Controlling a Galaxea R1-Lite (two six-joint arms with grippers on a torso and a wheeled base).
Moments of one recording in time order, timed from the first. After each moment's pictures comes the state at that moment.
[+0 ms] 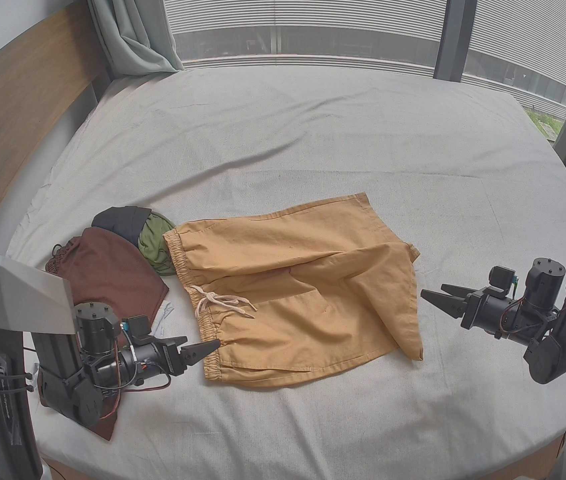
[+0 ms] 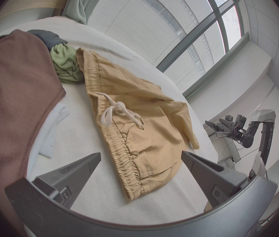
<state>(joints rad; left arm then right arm) -0.19 2.32 -0.36 -1.55 -0.52 -0.34 0.06 2.12 -0.38 -1.54 0.66 0.32</state>
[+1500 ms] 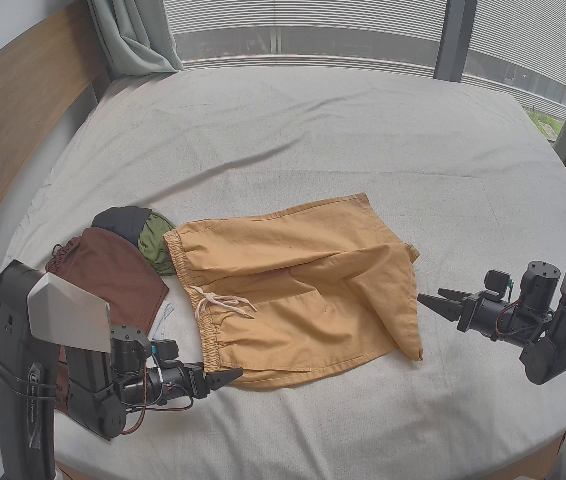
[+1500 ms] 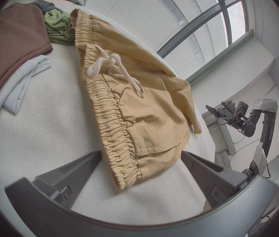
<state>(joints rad) -0.27 2.48 -0.40 -1.56 -0.52 -0.34 0.06 2.15 -0.39 -1.54 0.66 0.32</state>
